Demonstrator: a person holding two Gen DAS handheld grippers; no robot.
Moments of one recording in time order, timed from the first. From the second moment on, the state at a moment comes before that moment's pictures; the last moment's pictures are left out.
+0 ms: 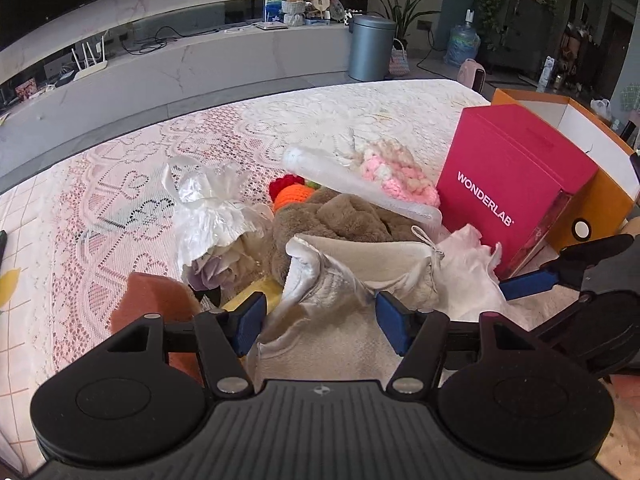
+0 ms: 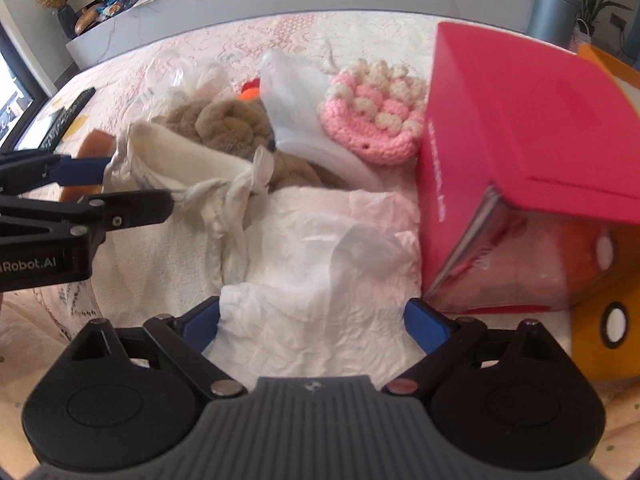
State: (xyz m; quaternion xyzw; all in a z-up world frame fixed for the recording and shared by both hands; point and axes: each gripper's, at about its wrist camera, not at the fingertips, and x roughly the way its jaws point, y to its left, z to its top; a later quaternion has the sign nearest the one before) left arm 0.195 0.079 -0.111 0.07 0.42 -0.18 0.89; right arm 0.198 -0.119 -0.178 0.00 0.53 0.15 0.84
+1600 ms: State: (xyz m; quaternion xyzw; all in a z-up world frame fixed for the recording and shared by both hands) left arm 0.046 0.050 -0.042 -0.09 0.40 -0.13 0.90; right arm 0.047 -0.174 -0.095 -0.04 0.52 0.24 0.82
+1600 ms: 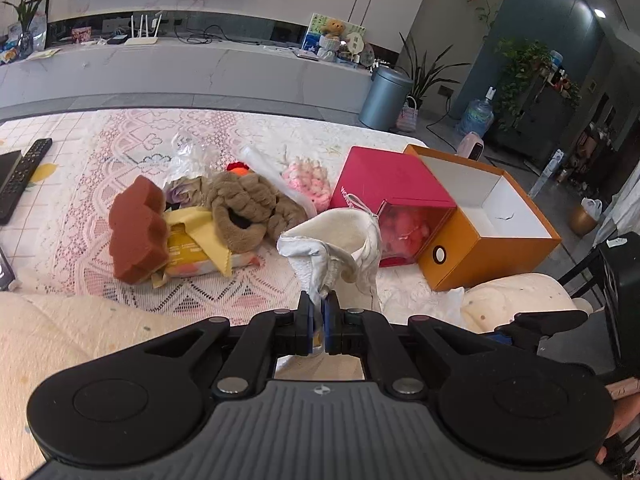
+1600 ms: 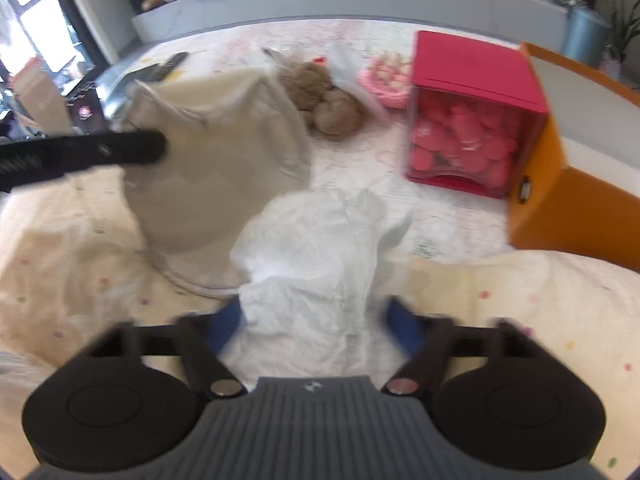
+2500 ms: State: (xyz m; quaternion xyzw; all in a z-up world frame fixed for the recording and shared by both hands) left arm 0.058 0.030 -0.001 -0.09 0.35 -0.18 0.92; right arm 0.079 -0.212 -0.017 -0.13 0.45 0.14 0.87
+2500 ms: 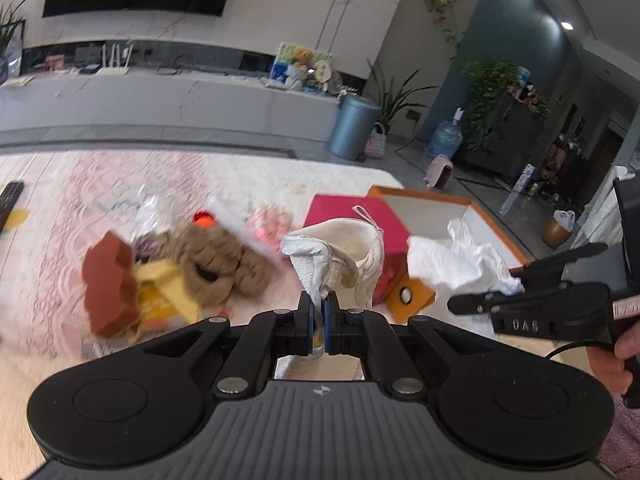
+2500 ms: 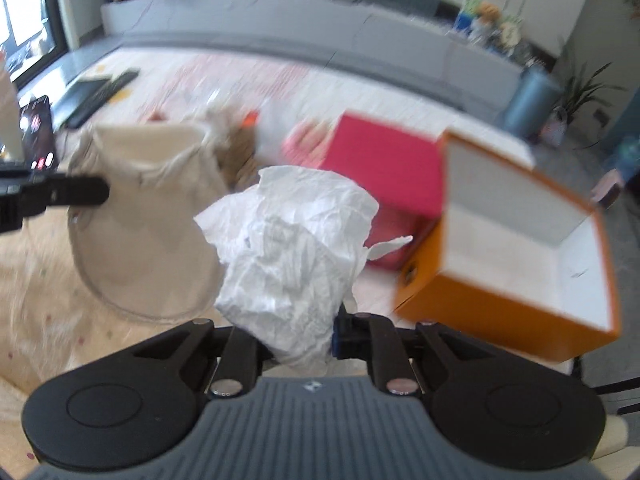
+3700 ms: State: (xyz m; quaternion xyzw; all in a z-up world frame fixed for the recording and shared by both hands) left arm 0.306 -0.215 -0.088 -0.05 0.56 -0.28 0.78; right arm 0.285 -0.396 -0.135 -0.09 0.62 0.11 0.77
